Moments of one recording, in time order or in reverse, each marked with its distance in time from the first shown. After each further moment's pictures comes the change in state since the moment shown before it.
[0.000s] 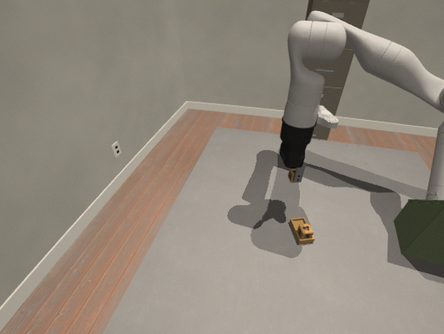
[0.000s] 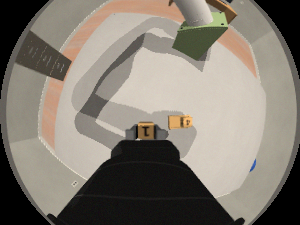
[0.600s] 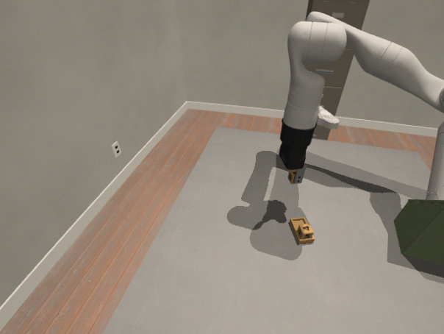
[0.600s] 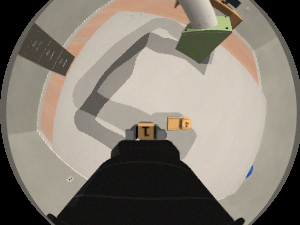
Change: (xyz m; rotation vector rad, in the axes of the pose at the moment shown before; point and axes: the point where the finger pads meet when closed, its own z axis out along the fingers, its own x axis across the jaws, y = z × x) arm 0.004 0.001 0.001 0.002 0.002 -0.059
